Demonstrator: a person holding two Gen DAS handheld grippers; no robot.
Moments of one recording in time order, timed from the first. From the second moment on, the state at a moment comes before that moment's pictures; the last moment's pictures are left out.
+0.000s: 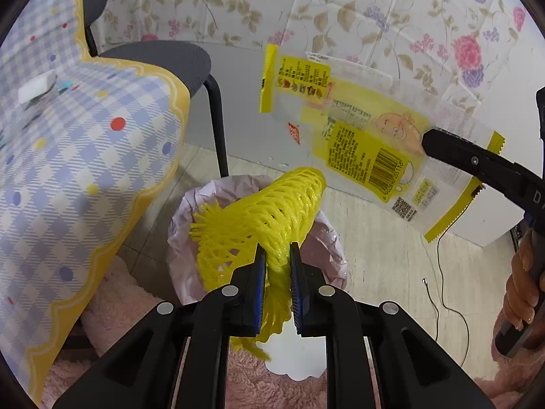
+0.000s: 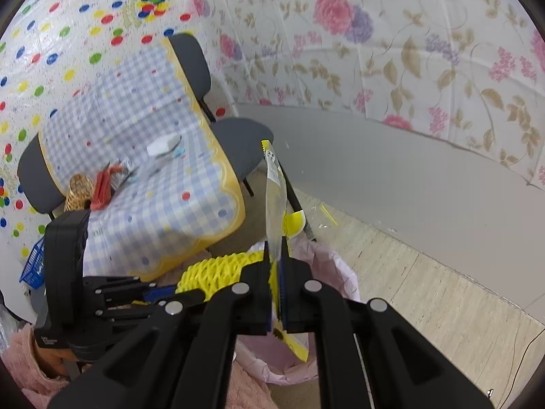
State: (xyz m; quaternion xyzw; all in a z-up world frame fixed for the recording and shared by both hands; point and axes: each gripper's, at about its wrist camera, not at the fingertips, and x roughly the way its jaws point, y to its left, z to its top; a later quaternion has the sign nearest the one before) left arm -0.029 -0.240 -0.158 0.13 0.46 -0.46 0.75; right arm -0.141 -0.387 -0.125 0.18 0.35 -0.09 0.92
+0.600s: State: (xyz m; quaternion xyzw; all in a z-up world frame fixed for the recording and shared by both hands) left arm 0.011 -0.203 -0.137 0.08 0.43 -0.38 0.81; right arm -0.079 -0.380 -0.215 0.18 0.47 -0.08 0.86
